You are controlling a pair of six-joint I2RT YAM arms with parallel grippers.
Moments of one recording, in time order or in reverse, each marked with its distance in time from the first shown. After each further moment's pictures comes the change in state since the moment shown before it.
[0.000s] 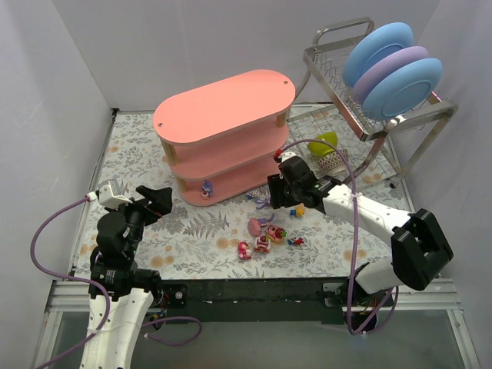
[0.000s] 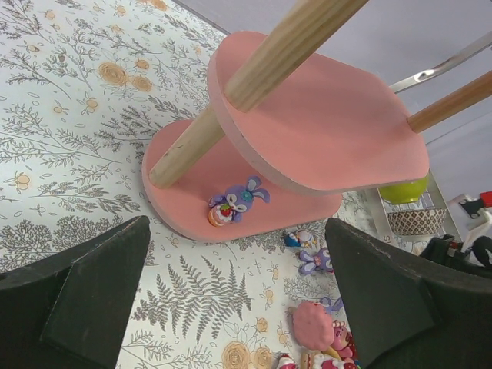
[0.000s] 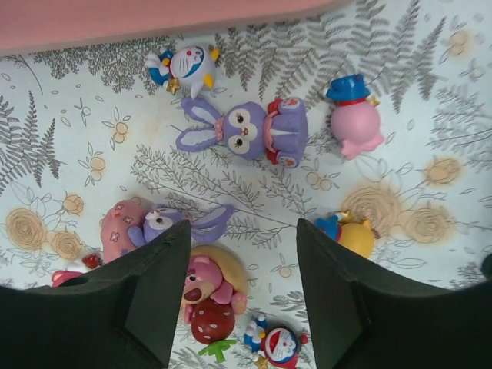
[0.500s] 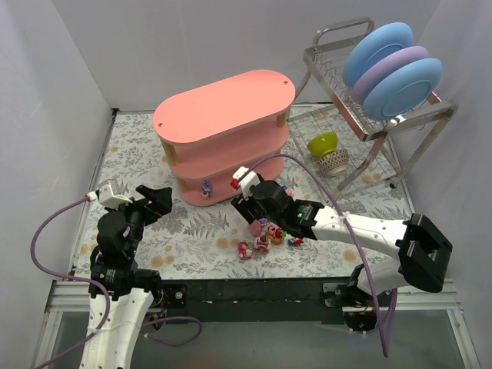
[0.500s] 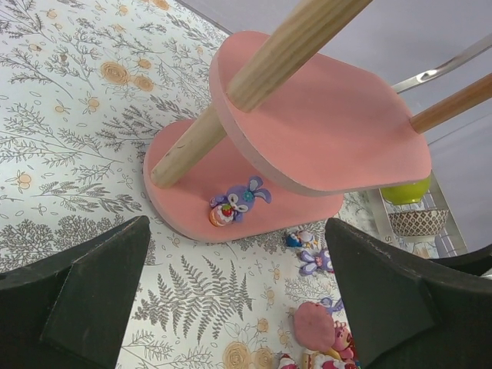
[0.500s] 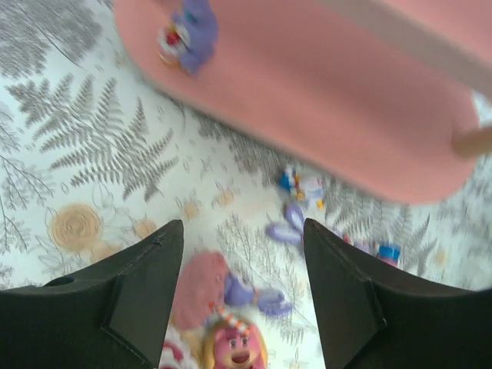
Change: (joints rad) left arm 0.000 0.005 0.000 0.000 -0.004 0.000; right arm 0.362 -0.014 -0.047 0.408 0.185 -0.440
